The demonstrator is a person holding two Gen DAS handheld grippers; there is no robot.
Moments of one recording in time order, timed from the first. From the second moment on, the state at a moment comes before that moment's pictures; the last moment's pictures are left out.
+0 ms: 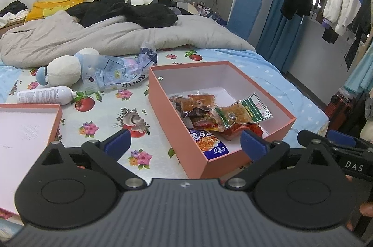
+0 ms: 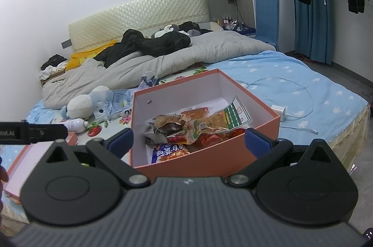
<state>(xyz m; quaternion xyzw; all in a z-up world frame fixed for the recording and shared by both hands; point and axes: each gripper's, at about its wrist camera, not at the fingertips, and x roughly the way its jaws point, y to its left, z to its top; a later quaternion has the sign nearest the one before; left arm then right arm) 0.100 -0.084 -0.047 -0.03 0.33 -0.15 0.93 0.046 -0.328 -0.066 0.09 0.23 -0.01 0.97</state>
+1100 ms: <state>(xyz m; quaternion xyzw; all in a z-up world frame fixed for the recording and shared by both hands) 0.111 -0.091 -0.046 -0.01 0.34 -0.15 0.93 0.057 -0.332 -0.070 0.10 0.23 -0.01 0.97</state>
